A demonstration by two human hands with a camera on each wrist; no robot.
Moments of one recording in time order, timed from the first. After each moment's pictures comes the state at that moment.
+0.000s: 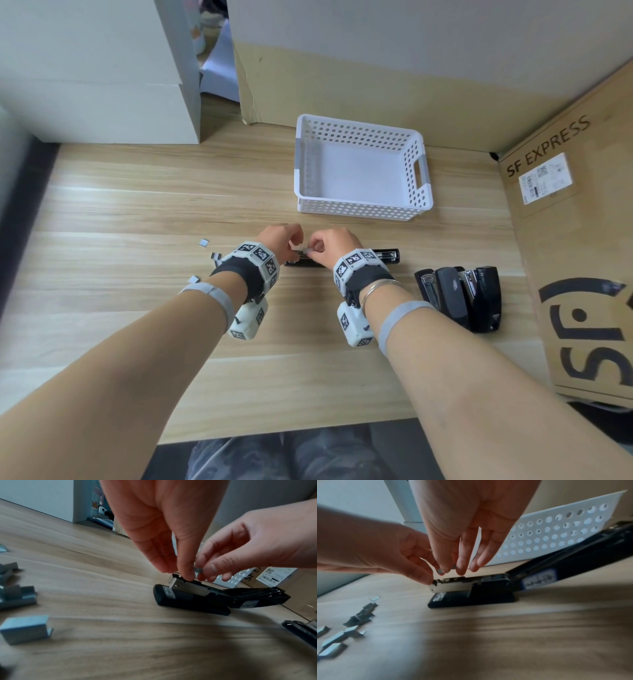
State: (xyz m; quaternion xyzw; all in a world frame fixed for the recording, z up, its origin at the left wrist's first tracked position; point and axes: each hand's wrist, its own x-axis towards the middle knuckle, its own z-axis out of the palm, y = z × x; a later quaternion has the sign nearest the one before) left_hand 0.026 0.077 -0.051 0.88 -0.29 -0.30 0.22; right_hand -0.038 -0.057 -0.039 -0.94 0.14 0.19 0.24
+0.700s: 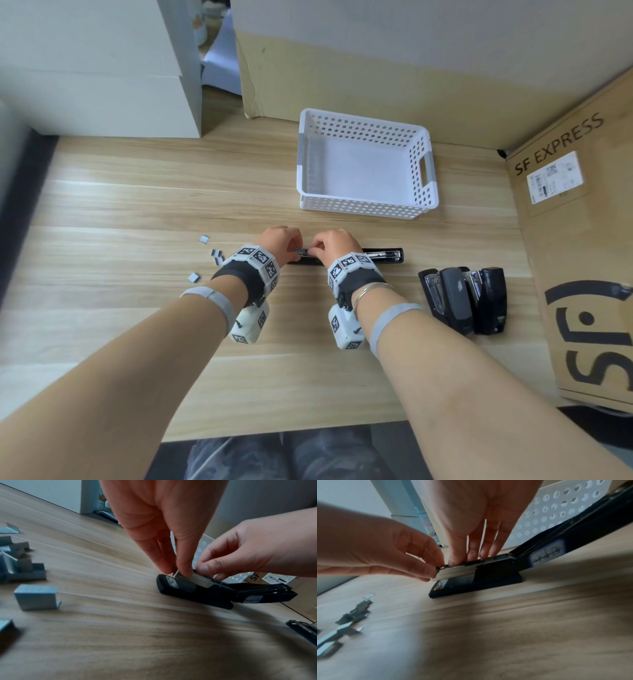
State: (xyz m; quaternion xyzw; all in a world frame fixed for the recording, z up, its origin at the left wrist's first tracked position) left_hand 0.022 0.078 -0.066 0.89 -0.26 -0.30 0.22; right_hand -0.036 -0.054 -0.060 -0.93 0.18 0.20 0.24
